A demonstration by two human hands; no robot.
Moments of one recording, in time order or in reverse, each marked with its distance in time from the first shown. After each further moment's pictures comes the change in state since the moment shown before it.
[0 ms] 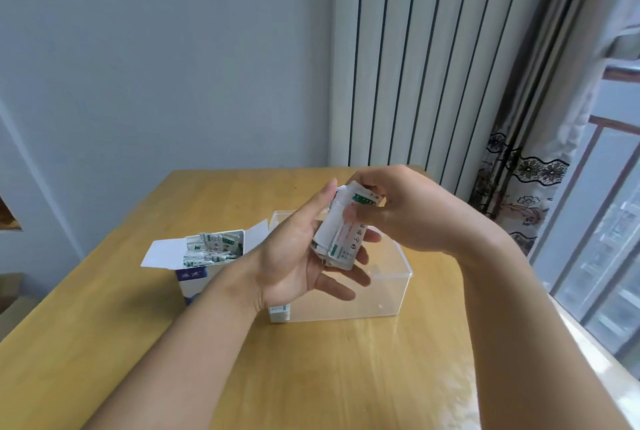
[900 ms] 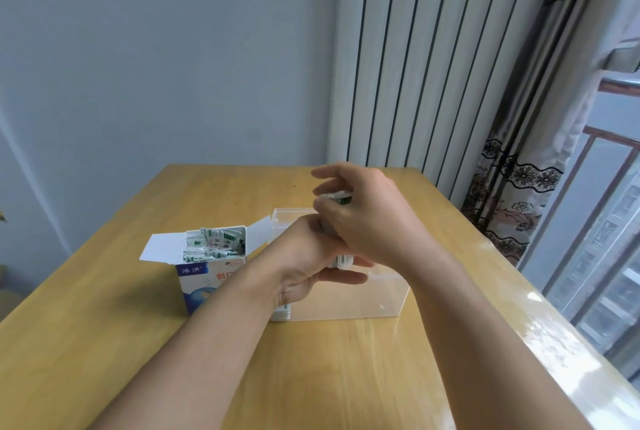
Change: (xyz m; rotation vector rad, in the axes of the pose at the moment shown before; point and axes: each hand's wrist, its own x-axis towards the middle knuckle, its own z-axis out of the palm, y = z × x) left_hand 0.010 -0.009 0.006 0.125 0.250 0.133; right_hand 0.015 -0.024 0.050 0.094 0.230 0.019
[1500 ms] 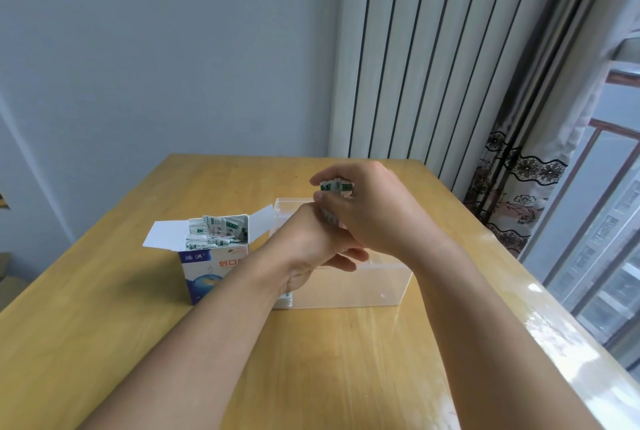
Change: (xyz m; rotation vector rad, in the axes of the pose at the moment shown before) left_hand 0.003 -0.001 0.003 0.183 0.121 0.003; right_hand 0.000 0.000 0.000 -0.120 -0.041 0.011
